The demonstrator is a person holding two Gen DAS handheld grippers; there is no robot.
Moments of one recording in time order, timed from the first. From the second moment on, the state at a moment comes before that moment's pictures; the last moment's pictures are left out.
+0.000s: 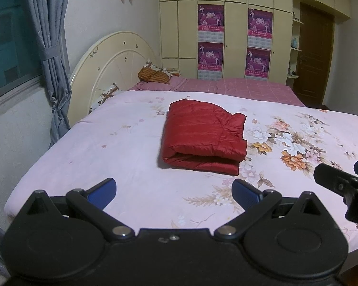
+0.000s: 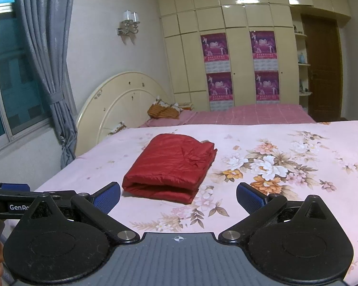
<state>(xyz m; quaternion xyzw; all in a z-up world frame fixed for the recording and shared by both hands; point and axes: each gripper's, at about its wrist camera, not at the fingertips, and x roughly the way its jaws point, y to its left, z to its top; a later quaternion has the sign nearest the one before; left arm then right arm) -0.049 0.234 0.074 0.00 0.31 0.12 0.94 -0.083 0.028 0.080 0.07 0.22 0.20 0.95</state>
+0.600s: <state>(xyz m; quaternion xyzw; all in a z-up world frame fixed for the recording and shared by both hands) -0.046 0.242 0.069 0.00 0.31 0.12 0.94 -0.079 0.035 0.077 0.07 0.23 0.21 0.95</state>
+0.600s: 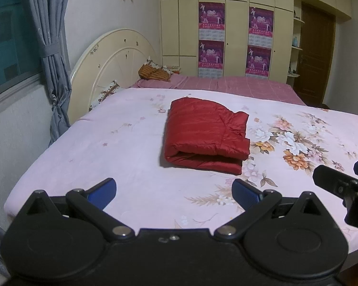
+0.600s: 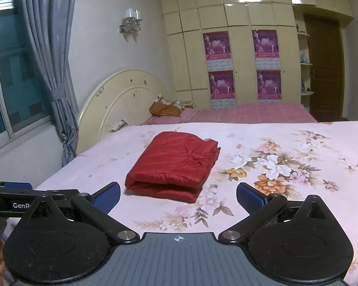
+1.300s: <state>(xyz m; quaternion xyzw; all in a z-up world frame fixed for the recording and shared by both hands) -0.005 0.256 0.046 -0.02 0.33 0.10 0.94 -0.048 0.032 0.054 0.08 0.26 0.20 0.94</state>
